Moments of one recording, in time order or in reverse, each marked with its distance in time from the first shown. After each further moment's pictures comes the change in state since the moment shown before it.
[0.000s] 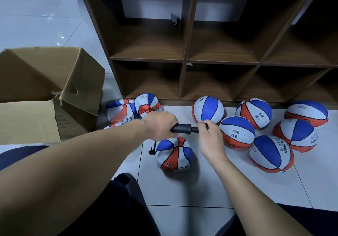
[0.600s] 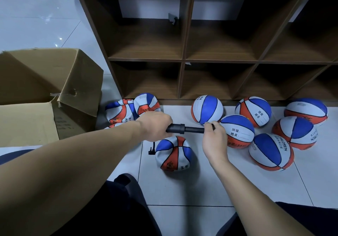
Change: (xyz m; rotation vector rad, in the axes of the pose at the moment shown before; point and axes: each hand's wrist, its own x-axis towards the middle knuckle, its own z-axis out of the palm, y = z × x) left_hand -0.005 -0.011 0.005 0.059 0.016 -0.054; right_hand -0.004 0.006 -0.004 0.095 0.143 0.053
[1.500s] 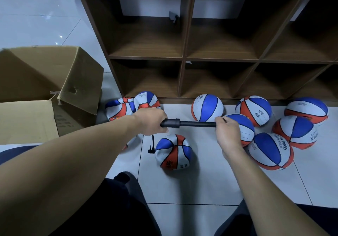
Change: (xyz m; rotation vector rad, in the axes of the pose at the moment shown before) left_hand 0.002 -0.016 -0.005 -0.064 -0.073 -0.049; right_hand 0.030 -0.006 -0.029 0.017 -0.025 0.154
